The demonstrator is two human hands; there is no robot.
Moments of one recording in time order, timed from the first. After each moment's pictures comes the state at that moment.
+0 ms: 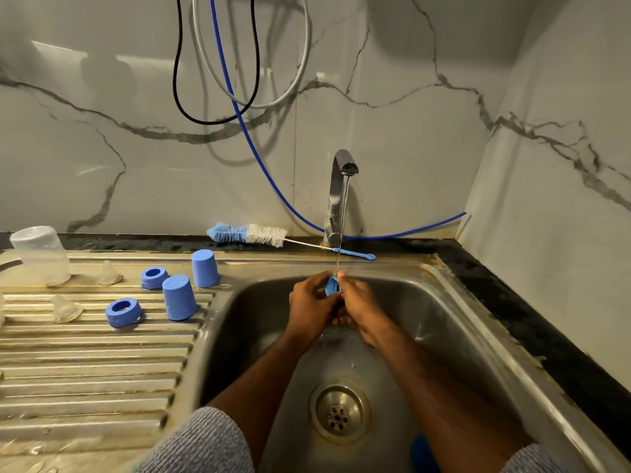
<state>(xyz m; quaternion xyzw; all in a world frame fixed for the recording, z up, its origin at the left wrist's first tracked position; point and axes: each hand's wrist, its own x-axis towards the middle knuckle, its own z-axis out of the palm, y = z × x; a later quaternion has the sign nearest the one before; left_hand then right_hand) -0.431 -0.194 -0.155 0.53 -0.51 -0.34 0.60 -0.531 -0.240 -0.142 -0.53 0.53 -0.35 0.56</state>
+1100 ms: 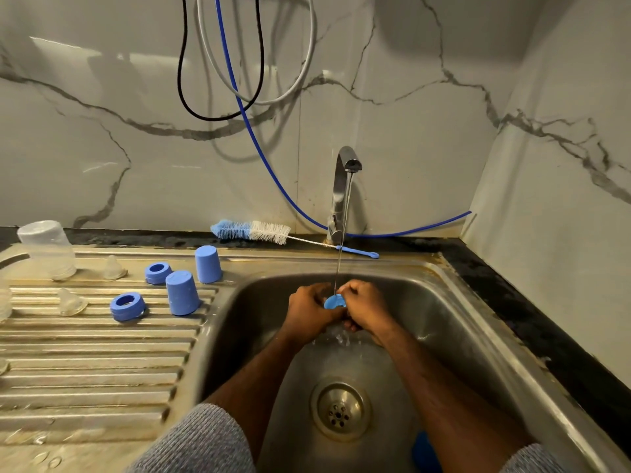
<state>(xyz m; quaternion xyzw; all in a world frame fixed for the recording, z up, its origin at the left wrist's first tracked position) -0.415 -0.196 -0.172 0.60 -0.57 -0.29 0.48 -0.542 -0.249 -0.153 -0.64 0.57 -0.30 0.42</state>
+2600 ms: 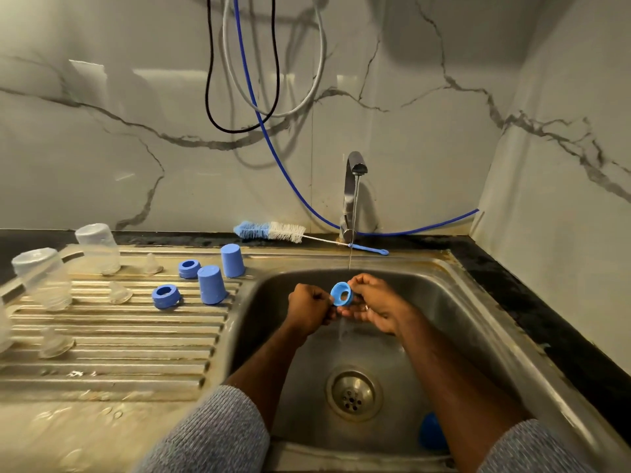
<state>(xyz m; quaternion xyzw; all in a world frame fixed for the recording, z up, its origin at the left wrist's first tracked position) -0.404 -0.169 -0.158 0.68 -0.47 -0.31 0.48 -0.549 -0.228 -0.130 -0.50 0.47 -0.31 0.66</state>
